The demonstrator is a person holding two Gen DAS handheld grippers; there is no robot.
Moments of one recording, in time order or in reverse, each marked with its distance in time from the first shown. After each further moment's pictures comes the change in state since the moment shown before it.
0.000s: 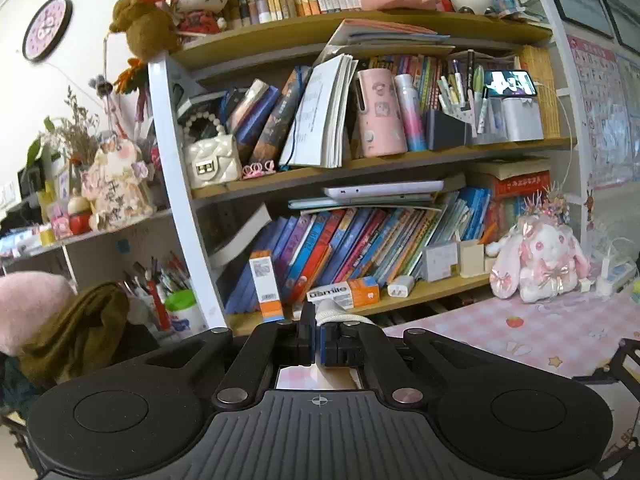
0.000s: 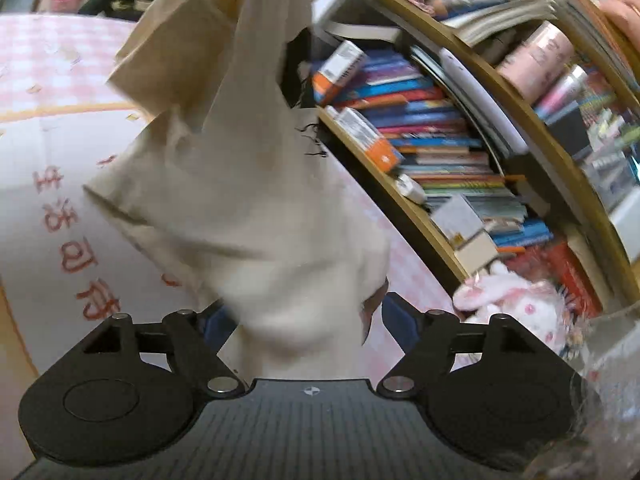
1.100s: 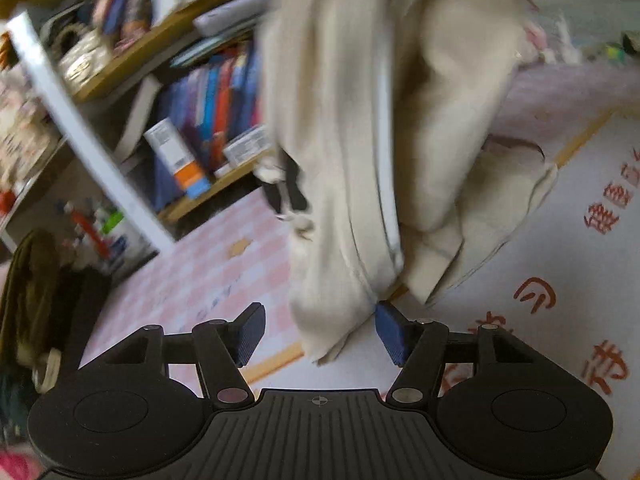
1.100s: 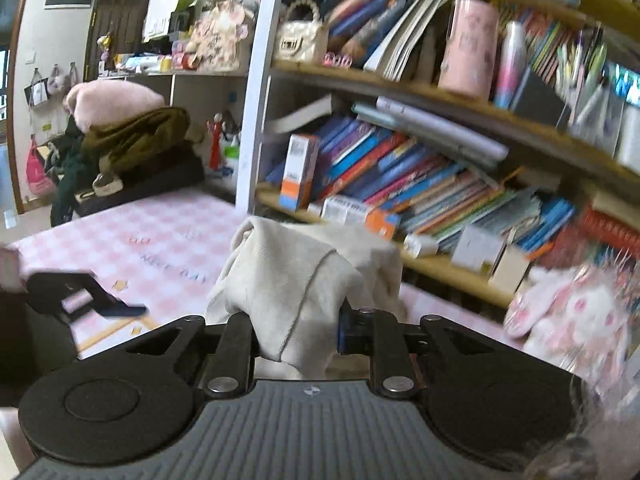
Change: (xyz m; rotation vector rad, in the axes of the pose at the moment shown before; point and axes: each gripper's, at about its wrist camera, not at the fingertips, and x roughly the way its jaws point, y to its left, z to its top) left arm 0.077 -0.080 -0.143 0.378 0.339 -0.089; right arm -0.015 -0.094 0.075 0.487 -0.192 0.150
